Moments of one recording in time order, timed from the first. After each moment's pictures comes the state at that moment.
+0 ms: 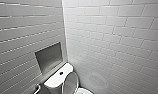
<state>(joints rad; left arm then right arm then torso) 1.47 3.12 -2.95 0.31 -0.06 -0.15 -1.55 2.93 -2.53 -0.14 0.32 0.28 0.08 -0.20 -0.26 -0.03</state>
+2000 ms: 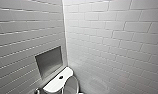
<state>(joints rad) 1.49 3.11 -2.94 0.31 0.00 -0.15 -1.40 2.69 -2.25 0.12 0.23 0.08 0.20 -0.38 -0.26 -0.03</state>
